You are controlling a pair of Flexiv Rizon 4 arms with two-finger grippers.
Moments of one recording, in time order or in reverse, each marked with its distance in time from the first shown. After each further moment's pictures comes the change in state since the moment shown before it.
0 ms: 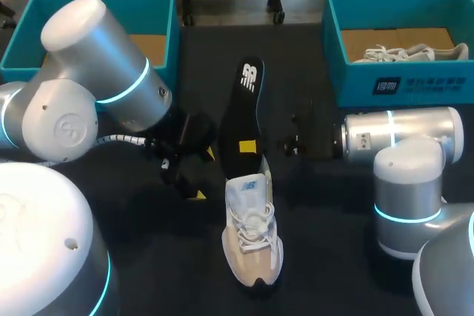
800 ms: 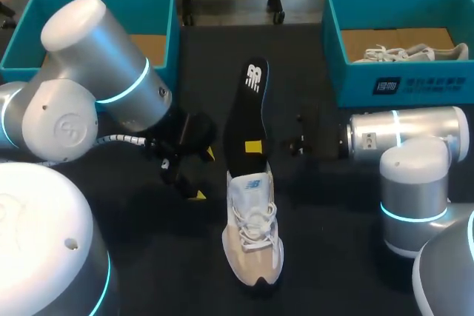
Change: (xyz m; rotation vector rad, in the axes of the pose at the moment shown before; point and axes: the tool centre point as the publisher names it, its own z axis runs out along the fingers) left arm 0.000 0.000 0.000 0.000 0.000 0.000; right arm -0.008 0.000 -0.012 0.011 -0.002 -0.006
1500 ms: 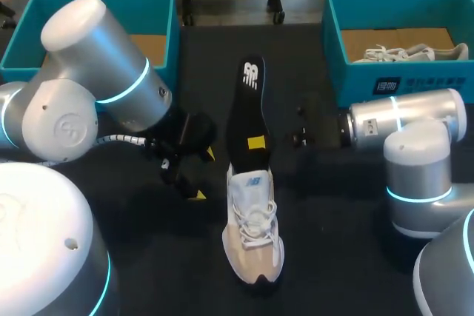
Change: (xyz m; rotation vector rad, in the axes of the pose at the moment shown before) left arm 0.000 0.000 0.000 0.000 0.000 0.000; right arm -0.010 0.005 -0.002 0.072 0.040 0.017
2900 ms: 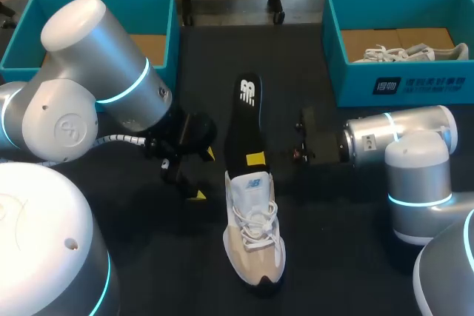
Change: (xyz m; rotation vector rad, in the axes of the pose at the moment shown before) left arm 0.000 0.000 0.000 0.001 0.000 -0.003; right arm 0.005 -0.031 0.007 0.014 0.123 0.011
